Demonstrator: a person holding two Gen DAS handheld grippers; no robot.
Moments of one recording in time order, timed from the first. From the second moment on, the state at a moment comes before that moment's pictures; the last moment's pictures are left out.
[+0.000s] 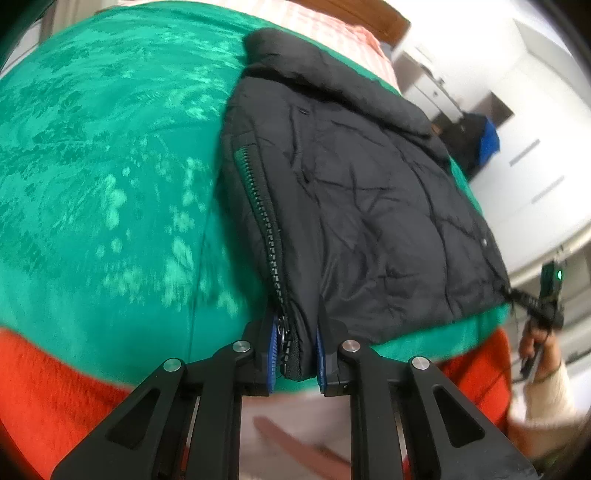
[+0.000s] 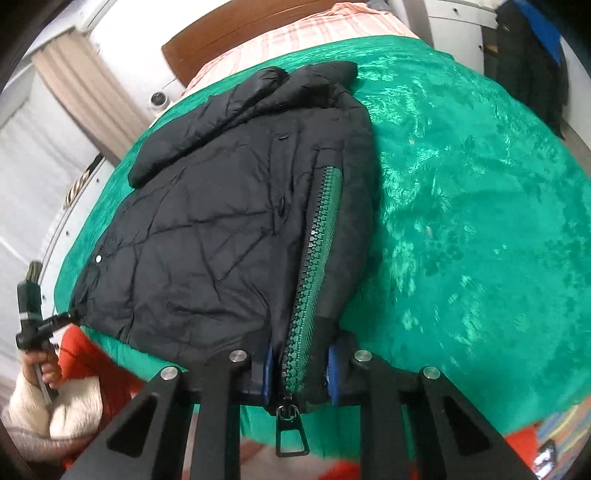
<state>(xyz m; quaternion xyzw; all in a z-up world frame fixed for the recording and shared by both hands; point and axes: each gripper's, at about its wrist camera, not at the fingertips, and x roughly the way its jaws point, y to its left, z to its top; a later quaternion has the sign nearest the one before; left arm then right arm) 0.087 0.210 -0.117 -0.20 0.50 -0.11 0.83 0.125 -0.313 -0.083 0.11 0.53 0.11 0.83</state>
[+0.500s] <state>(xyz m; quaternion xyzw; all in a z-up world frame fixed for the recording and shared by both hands) -0.028 0.223 -0.020 -0.23 0.50 -0.17 0.82 0.022 -0.326 -0.040 0.25 0.56 0.16 0.77</state>
